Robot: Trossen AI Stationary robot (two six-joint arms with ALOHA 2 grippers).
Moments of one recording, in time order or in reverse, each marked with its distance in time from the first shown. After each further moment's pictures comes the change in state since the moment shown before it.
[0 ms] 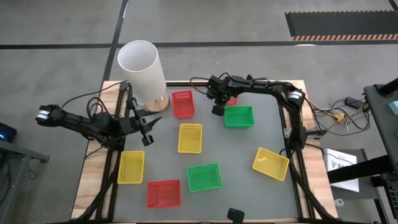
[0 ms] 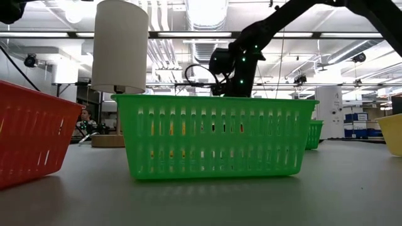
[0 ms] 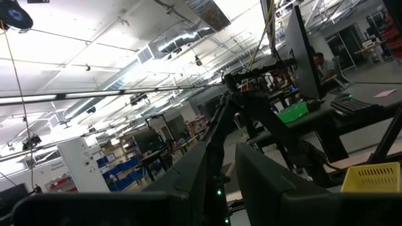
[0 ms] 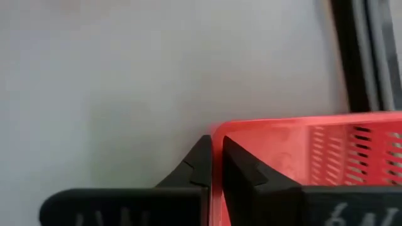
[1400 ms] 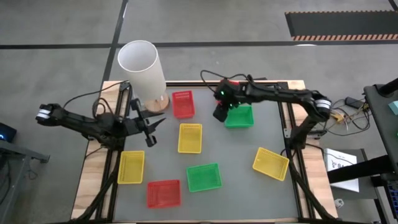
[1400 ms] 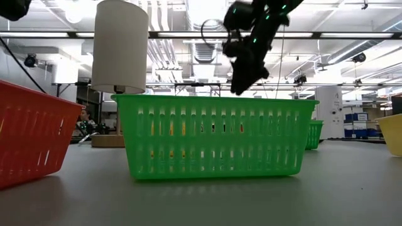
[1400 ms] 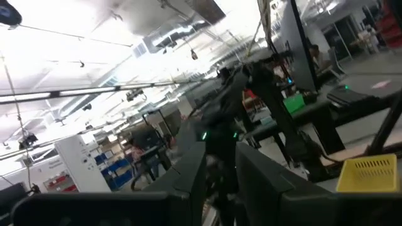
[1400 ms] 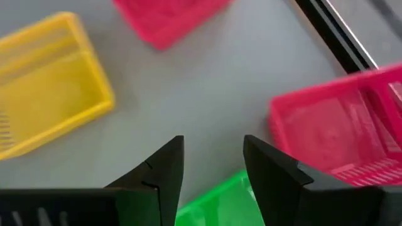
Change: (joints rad) left arm 0.000 0.067 0.033 -0.002 0.000 0.000; right arm 0.135 -0.328 -0.167 0.052 -0.037 0.380
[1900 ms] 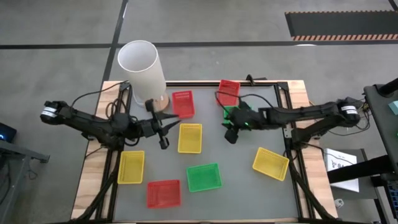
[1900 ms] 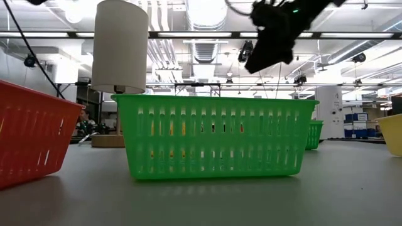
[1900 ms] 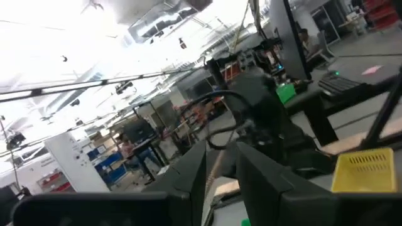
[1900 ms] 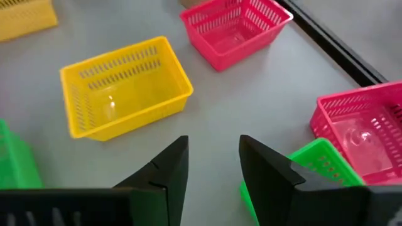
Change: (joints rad) left arm 0.000 0.266 0.192 -0.005 0.011 0.002; right arm 0.329 -0.351 -0.396 0.319 0.222 0.147
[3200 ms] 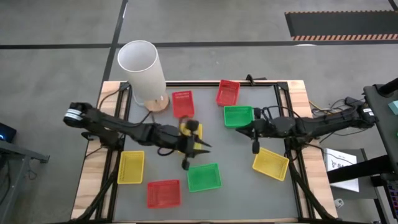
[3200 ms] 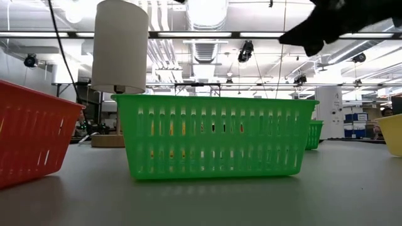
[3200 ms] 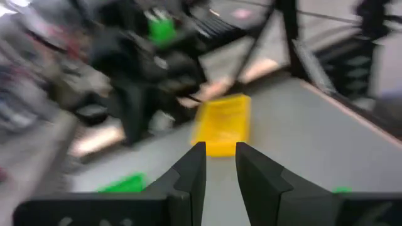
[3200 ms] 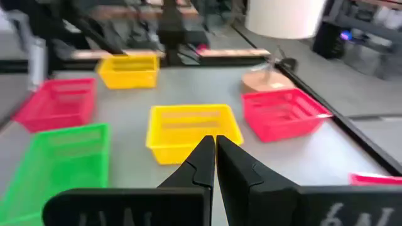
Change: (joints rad) left arm -0.002 0.464 0.425 -0.455 0.290 -0.294; right arm 0.160 -0.505 -0.503 0.483 -0.015 -0.268
